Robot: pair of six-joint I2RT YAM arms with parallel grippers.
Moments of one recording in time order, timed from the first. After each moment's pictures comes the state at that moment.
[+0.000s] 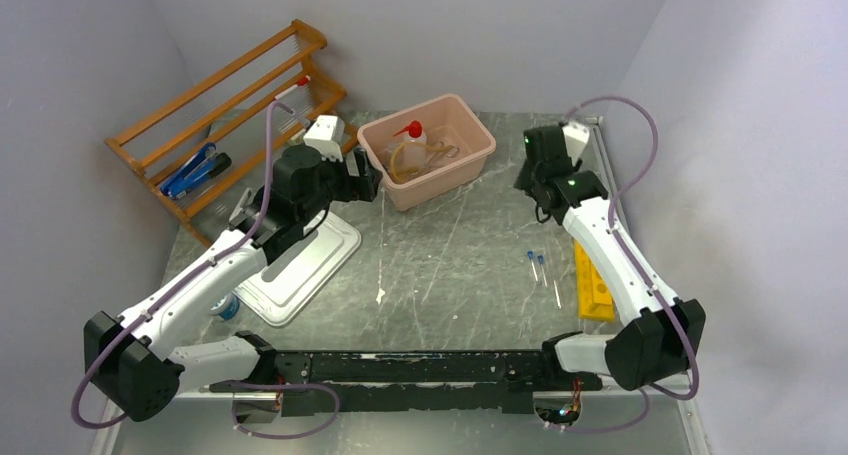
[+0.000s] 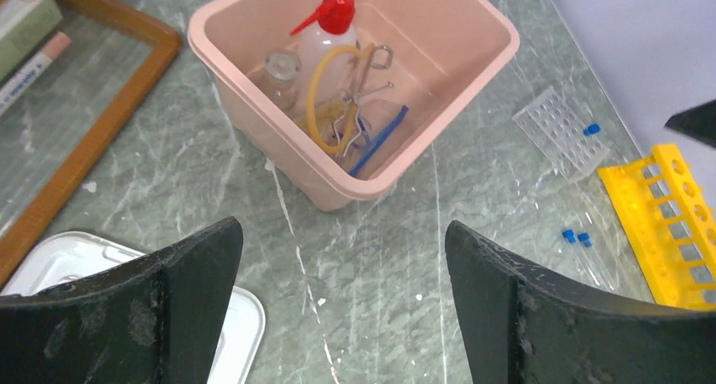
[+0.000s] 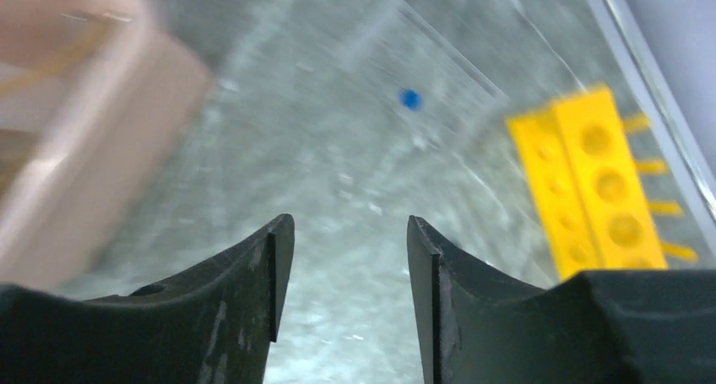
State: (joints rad) left arm -0.59 1.15 1.02 -0.14 -0.16 -0.36; right arm 0.33 1.30 1.26 -0.68 0.50 0.53
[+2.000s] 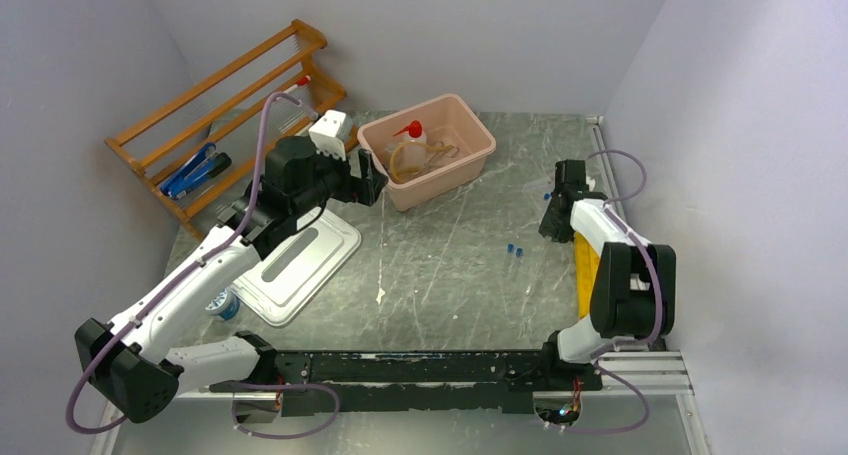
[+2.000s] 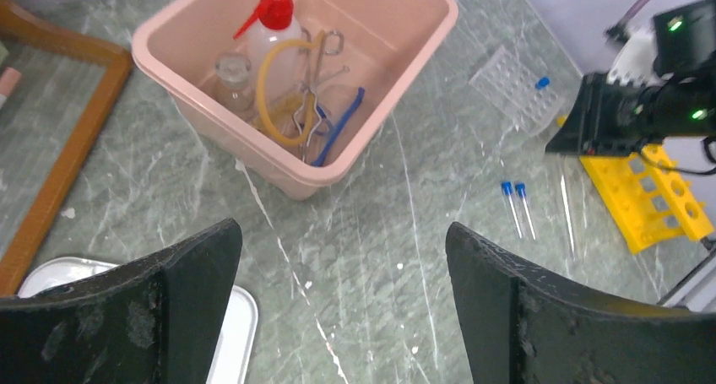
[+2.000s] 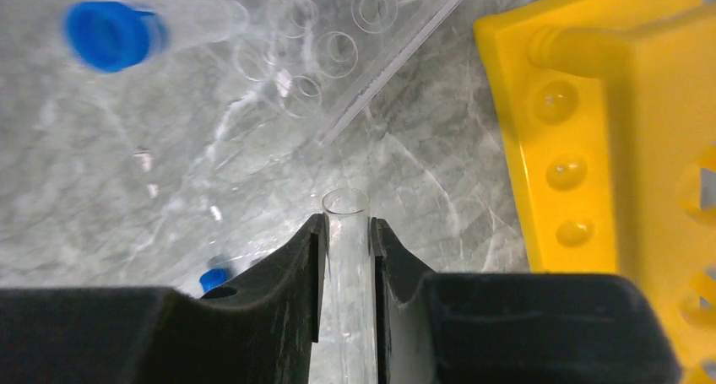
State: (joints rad) left arm -0.59 1.14 1.12 -0.27 -0.01 -0.27; right arm -0.05 1.57 0.92 -0.50 0.18 0.35
